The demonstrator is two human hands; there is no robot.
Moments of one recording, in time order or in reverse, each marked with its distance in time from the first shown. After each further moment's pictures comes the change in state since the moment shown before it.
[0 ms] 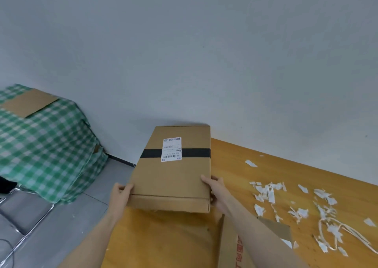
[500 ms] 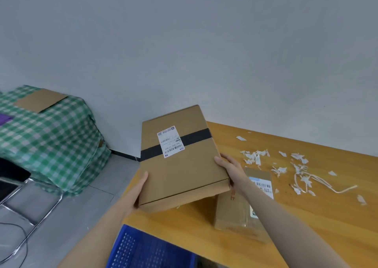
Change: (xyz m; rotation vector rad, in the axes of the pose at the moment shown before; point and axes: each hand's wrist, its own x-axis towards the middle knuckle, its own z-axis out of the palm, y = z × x) left_hand -0.111 -0.042 -0.061 -0.238 -0.544 -0.305; right_hand -0.132 0.055 -0.033 -0.110 0.012 -0.363
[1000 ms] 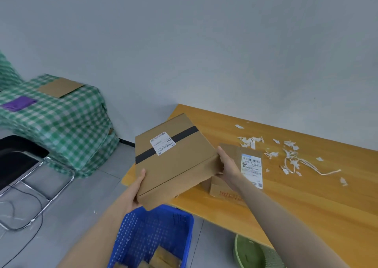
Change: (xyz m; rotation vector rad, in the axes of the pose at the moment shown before) left_hand -0.087 -0.084 -0.003 -0.181 0.075 0.008; right_hand -0.099 0.033 0.012 0.063 -0.058 0.063
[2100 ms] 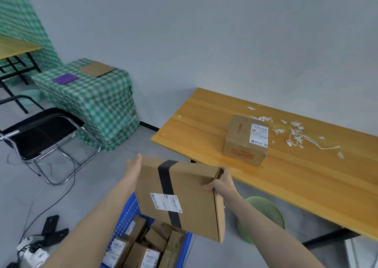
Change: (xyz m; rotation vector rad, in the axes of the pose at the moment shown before) left_hand -0.126 -0.103 -0.083 0.118 0.372 0.245; right_hand -0.174 0.158 0.033 -0.255 -0.026 0.003
